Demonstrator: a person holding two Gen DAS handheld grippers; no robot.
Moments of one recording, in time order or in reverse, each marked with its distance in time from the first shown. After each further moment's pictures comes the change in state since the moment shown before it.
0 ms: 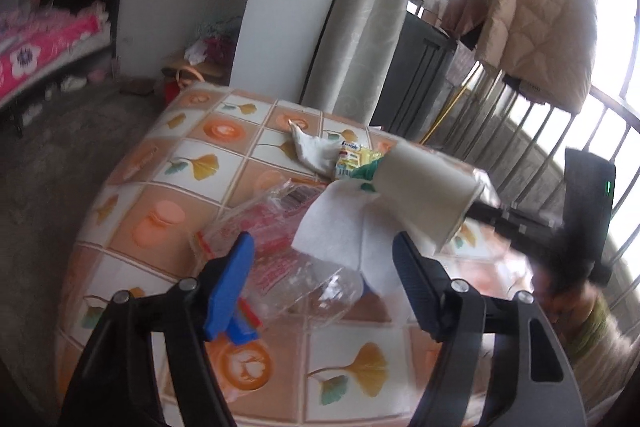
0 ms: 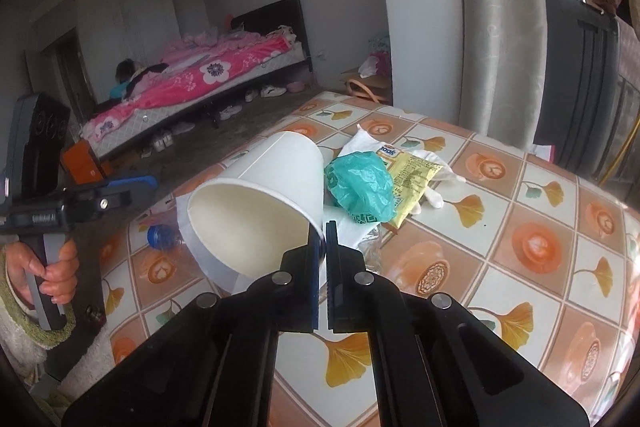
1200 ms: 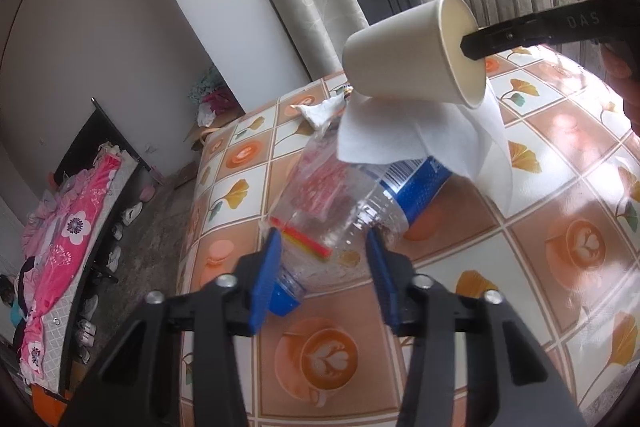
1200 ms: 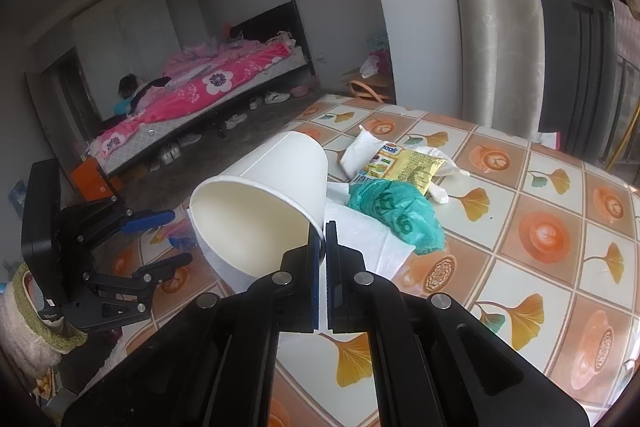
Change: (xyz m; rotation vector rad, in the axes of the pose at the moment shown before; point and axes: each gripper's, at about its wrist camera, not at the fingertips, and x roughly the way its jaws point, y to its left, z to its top) left arm 0.037 -0.048 -0.040 0.600 0.071 0.326; right arm -0.004 -0.002 0.003 0.034 -0.006 0.024
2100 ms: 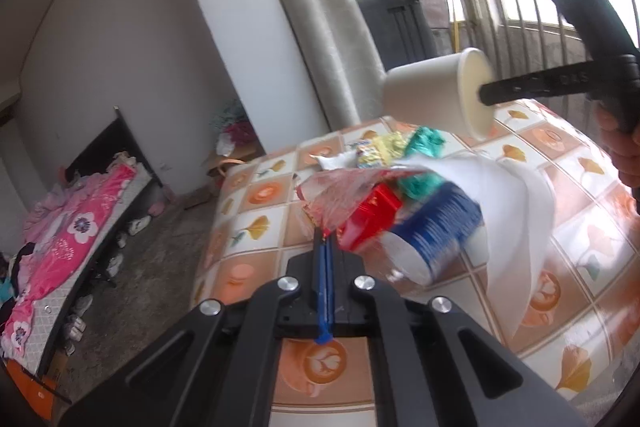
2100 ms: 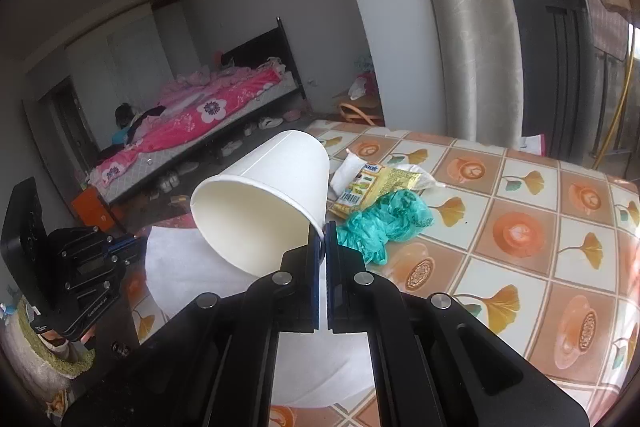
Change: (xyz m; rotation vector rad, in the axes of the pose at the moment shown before) left arm -0.065 0.004 0.010 -0.108 -0.155 0.051; right arm -0.046 0.001 -0.004 0.075 -0.098 -0.013
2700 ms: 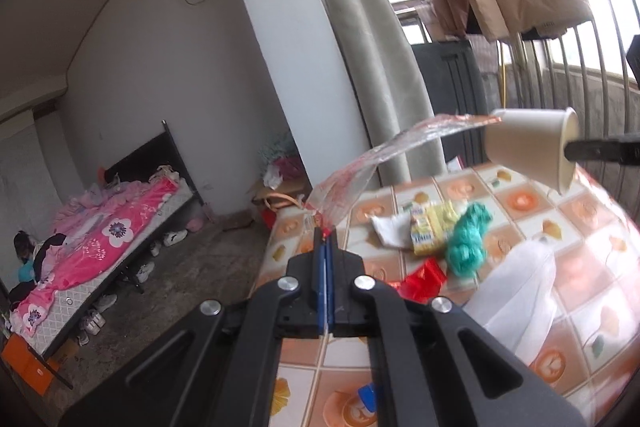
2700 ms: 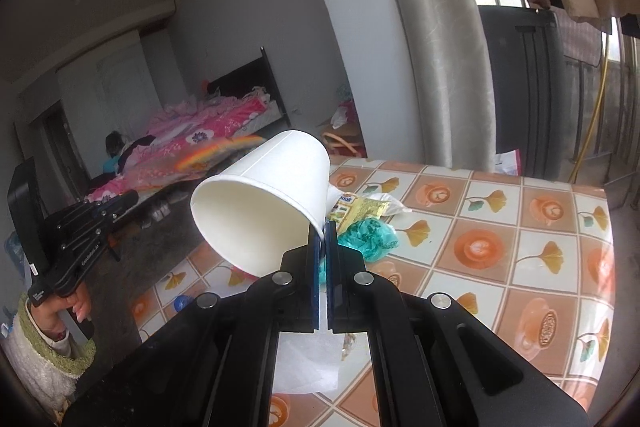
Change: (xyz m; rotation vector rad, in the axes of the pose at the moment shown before) left arm -0.029 0.032 0.057 -0.097 -0.118 0.152; right arm -0.050 -0.021 0.016 0.050 -0.105 -0.045
